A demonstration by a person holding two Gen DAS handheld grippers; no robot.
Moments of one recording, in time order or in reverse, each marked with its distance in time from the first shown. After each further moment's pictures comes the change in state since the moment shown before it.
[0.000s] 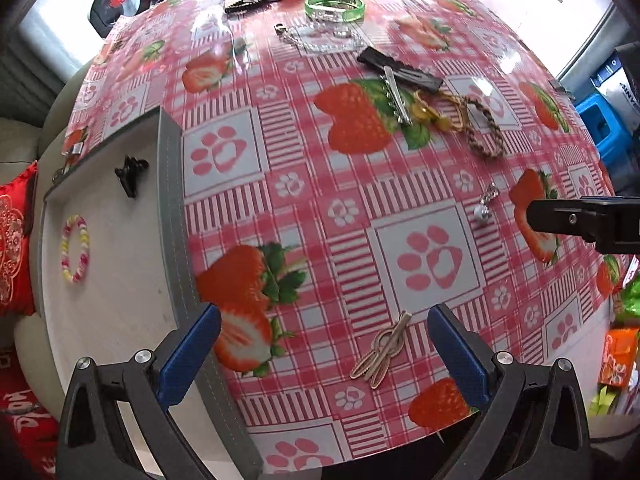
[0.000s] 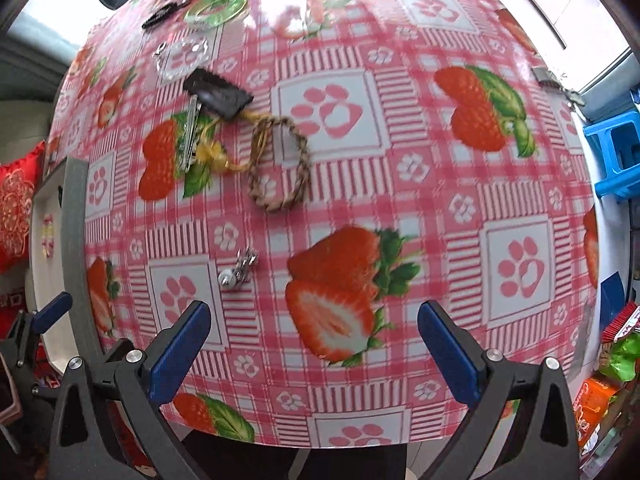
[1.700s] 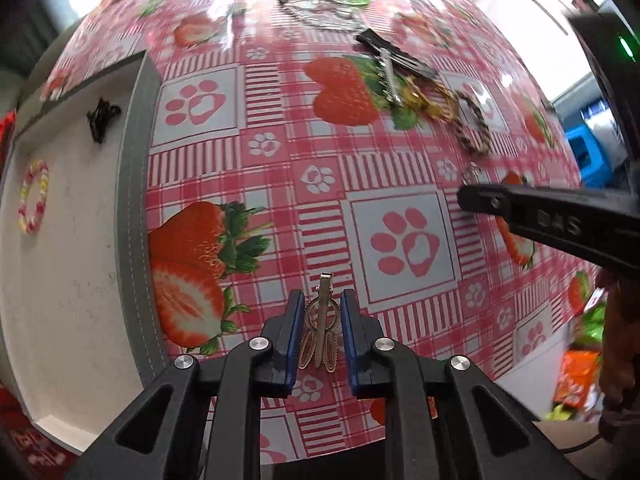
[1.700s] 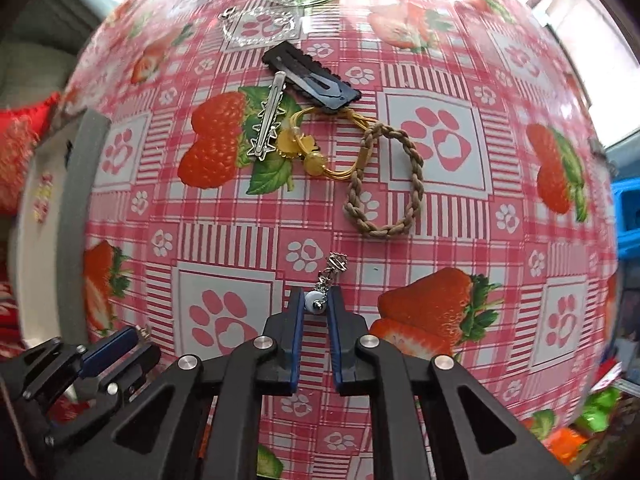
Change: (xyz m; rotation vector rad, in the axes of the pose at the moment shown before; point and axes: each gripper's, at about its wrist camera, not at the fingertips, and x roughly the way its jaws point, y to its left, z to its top) left arm 0.010 0.012 -0.024 -0.141 0.037 -0.166; right arm 0.032 0.072 0.007 -0.151 -0.041 -0.007
